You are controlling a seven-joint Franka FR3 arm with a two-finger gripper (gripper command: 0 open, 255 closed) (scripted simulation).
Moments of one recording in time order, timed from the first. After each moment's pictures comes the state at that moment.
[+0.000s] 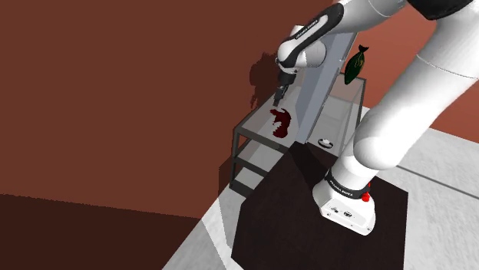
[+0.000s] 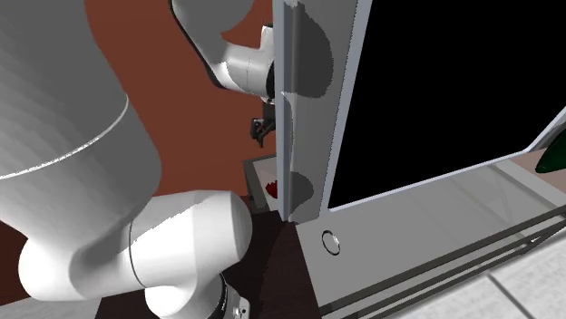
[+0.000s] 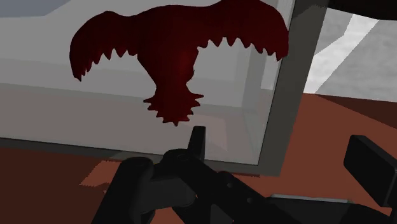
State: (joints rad) arm 0.00 -0.09 -0.55 -2.51 0.04 2.46 -0.77
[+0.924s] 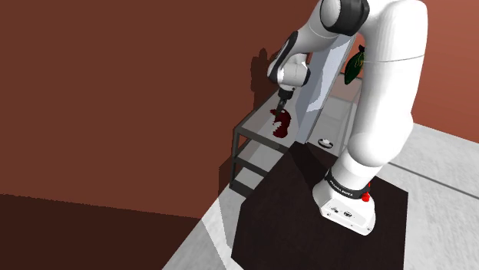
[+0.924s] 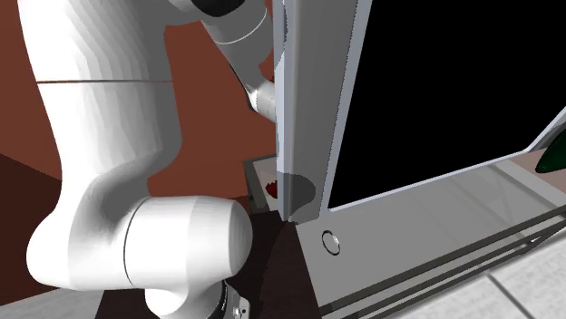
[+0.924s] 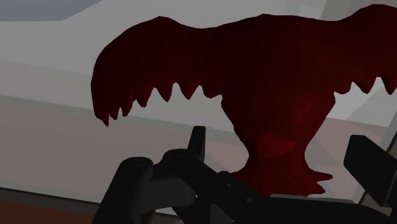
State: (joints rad) arm -0.16 0.40 -0.48 -2.29 0.46 2.60 -1.26
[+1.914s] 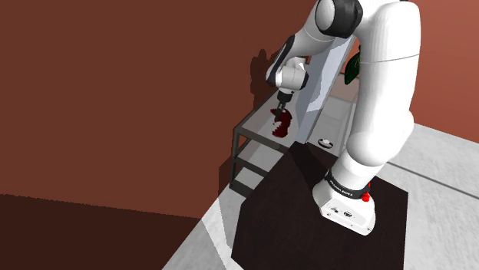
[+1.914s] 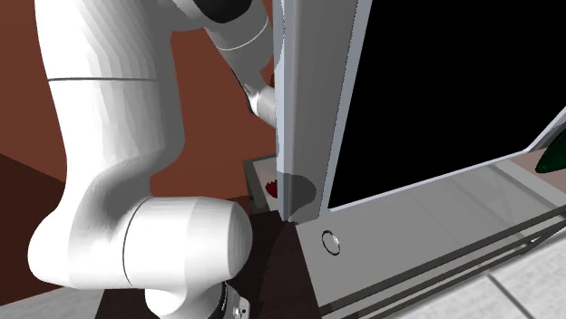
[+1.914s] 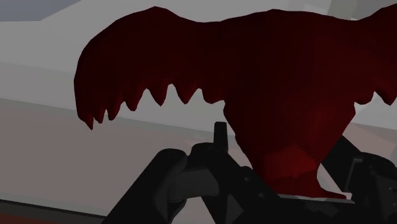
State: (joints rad) arm -0.18 0.45 -0.44 -2.28 0.51 2.64 -1.29
